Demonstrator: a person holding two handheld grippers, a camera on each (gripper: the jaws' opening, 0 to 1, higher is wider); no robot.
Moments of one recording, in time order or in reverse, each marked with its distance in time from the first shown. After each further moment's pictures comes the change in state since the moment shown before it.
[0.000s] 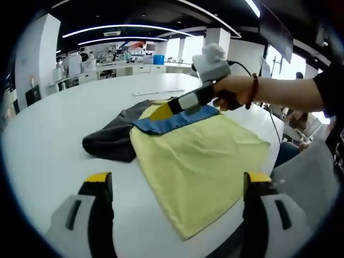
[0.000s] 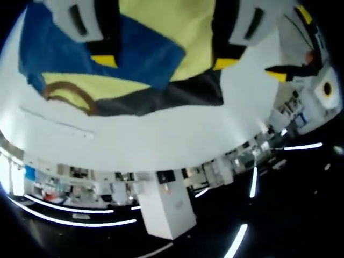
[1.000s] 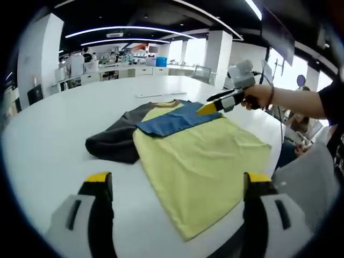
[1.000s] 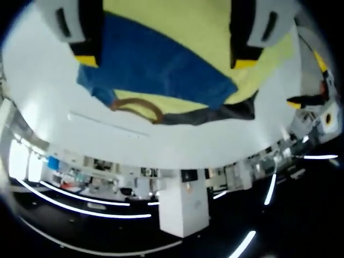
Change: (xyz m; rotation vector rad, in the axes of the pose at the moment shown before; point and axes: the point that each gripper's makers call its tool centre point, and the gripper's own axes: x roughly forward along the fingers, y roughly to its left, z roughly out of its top) left arm -0.002 0.007 0.004 -0.010 -0.016 0.020; right arm -0.088 -0.116 -0.033 -0.007 -0.012 -0.239
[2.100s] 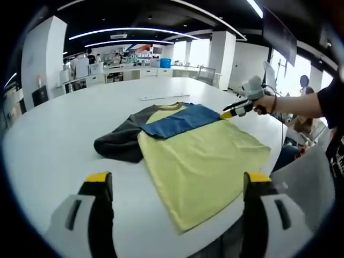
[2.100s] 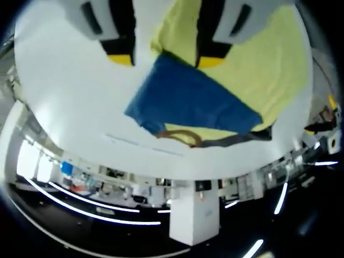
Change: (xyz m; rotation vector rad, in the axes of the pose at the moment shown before) left arm -0.023 -0.007 0.006 -0.004 -0.010 0.049; right arm -0.045 -0.078 -0.061 -0.018 0.077 -0.114
